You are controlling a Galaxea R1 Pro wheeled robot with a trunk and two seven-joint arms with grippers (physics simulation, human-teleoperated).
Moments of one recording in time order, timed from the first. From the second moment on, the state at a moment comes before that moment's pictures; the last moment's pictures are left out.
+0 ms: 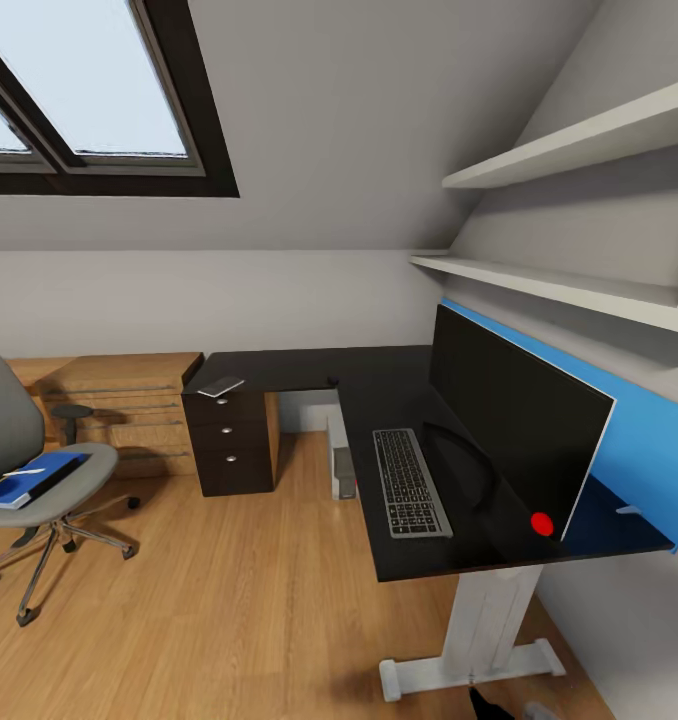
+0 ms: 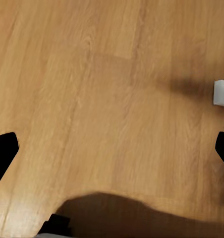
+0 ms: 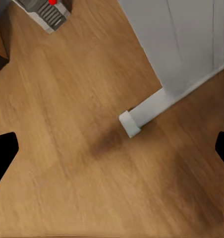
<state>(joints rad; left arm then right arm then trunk) 0.01 -0.11 0.16 -0.67 0.10 -0.05 0.05 -0.38 -0.10 -0.14 -0.04 -0.54 -0.32 0.40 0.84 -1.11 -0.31</state>
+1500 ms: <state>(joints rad) 0.01 -0.08 0.16 -0.47 0.10 -0.25 0.05 -0.37 -0.03 -0.15 0.02 -0.40 -0.50 0.21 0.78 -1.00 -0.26</state>
